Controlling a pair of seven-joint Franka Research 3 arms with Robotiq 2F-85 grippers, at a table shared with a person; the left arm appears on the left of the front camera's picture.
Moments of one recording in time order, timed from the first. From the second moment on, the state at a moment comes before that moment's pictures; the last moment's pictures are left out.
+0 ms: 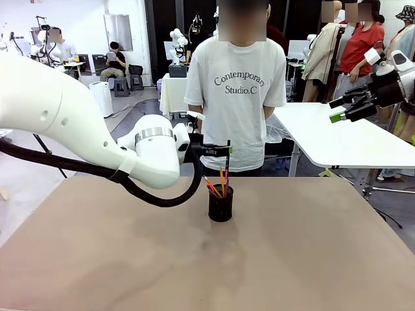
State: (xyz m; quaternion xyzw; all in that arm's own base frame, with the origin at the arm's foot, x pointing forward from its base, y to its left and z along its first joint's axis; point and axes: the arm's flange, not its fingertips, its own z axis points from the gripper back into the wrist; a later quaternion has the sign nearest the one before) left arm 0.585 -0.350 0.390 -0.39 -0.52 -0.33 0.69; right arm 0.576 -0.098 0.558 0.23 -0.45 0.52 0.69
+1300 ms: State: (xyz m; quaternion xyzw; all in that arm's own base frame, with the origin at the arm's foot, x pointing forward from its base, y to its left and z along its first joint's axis) left arm 0.568 -0.334 0.345 -0.39 -0.48 -0.33 0.71; right arm 0.576 -0.098 0.558 0.23 -0.45 0.52 0.69
